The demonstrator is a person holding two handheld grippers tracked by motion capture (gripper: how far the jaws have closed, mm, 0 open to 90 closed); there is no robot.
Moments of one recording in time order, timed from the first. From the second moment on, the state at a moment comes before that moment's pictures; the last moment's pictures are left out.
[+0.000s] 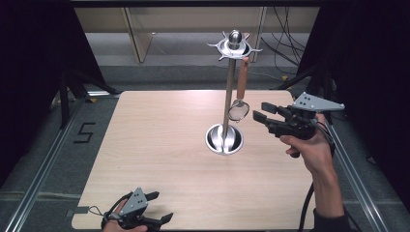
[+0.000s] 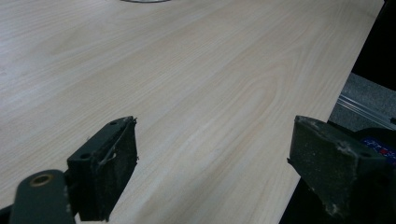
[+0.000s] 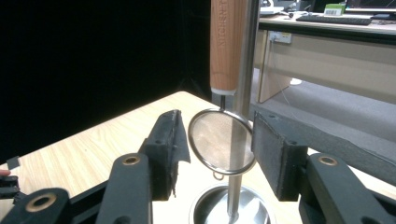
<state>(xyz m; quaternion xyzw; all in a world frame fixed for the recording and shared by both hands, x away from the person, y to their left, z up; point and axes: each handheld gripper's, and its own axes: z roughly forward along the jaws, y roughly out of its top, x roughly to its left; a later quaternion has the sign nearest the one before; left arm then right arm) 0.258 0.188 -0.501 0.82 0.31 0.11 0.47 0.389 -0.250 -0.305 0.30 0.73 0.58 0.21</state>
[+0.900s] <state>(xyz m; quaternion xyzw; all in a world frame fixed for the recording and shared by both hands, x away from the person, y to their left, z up) 0.258 0.186 -0.499 0.81 0.31 0.11 0.48 0.388 -0.244 -0.336 0.32 0.76 0.53 0.19</state>
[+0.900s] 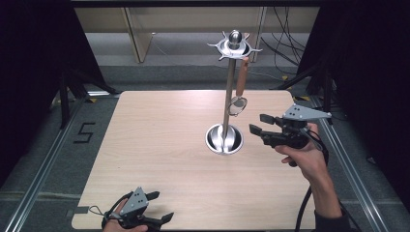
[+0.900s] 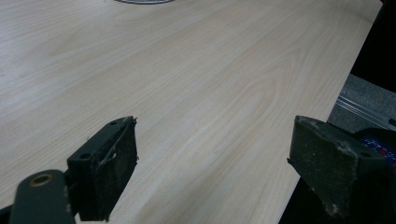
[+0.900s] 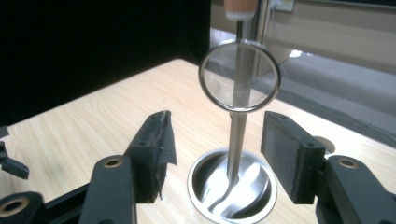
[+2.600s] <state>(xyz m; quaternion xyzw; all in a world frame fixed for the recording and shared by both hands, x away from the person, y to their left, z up) 0.257 0.189 -0.498 0.82 0.30 0.12 0.47 0.378 -0.232 -0.406 0.36 0.80 0.47 0.12</state>
